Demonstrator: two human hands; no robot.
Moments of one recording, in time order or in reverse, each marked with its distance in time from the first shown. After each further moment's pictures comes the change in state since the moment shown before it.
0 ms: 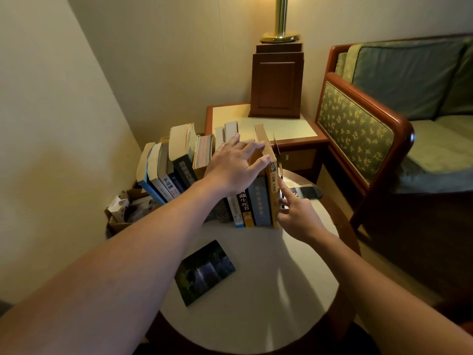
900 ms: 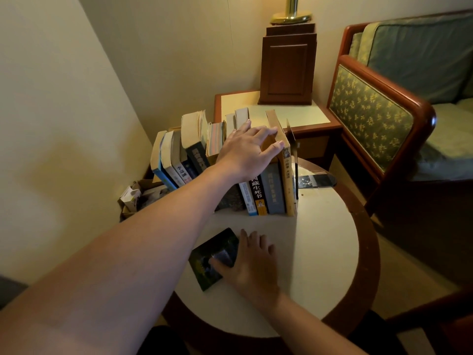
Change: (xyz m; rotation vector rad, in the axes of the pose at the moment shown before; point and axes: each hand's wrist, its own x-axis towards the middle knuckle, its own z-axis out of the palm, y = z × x) left_hand -0.004 -0.004 -0.007 -0.032 -0.037 0.004; right_hand -0.083 -0.044 0.158 -0.470 0.023 0.065
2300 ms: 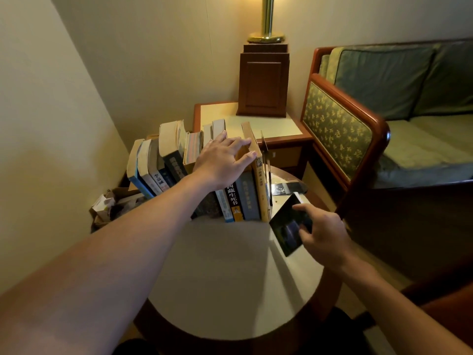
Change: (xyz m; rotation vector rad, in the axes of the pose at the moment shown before) left_hand -0.001 0.001 0.001 0.022 0.019 -0.019; right_hand -0.001 0.131 -0.151 0.176 0.238 -0.103
